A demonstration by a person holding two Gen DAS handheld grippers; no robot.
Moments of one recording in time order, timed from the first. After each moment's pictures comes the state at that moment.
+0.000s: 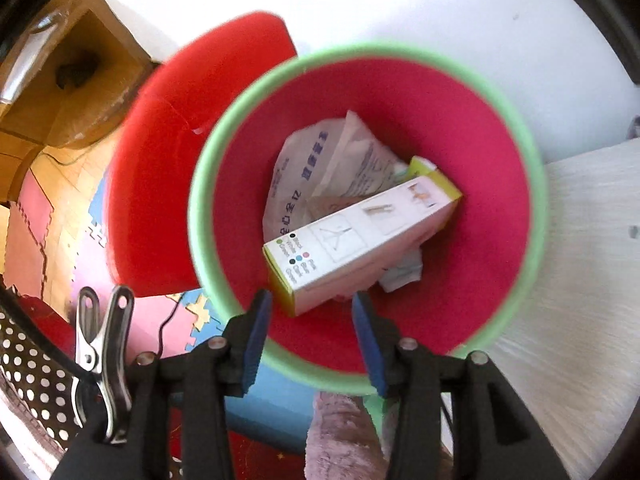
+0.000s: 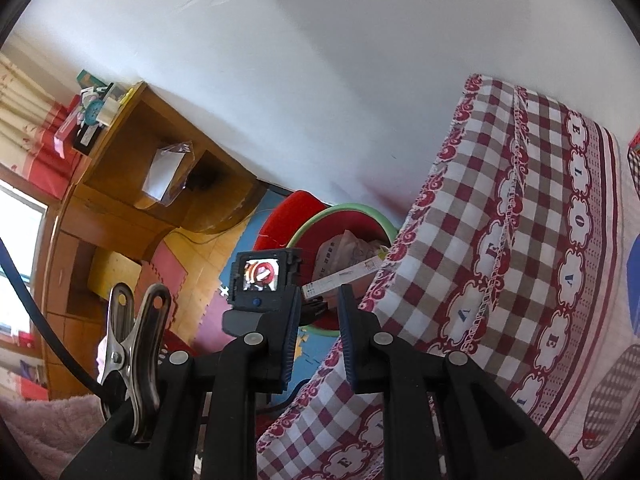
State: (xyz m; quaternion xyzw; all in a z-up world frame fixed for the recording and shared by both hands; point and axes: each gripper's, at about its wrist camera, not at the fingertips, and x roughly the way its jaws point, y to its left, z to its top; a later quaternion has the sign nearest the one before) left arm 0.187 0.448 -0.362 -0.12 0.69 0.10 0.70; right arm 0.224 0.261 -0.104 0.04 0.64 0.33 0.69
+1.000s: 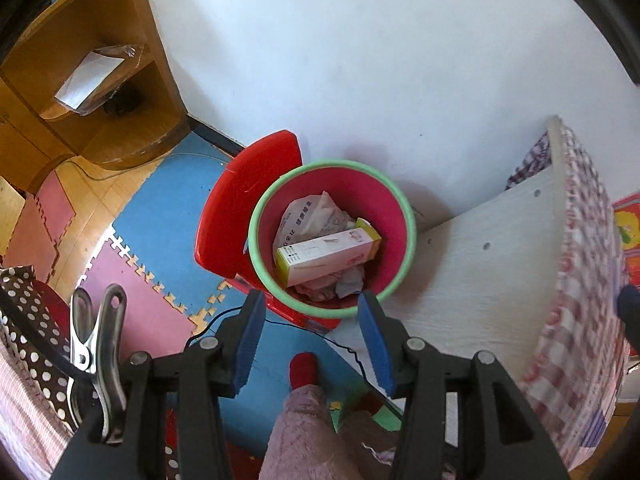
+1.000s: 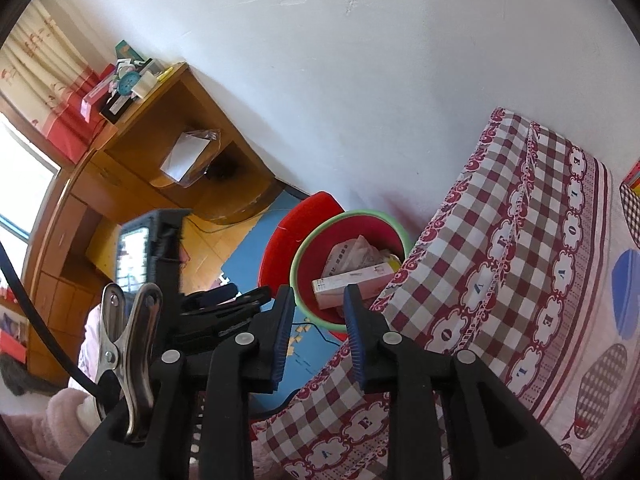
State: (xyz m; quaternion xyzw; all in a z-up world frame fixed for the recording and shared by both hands) left arm 0.123 0.440 -0.151 -0.17 0.60 0.12 0.77; right arm 0.178 0.256 -0.071 0.00 0.59 0.37 0.71
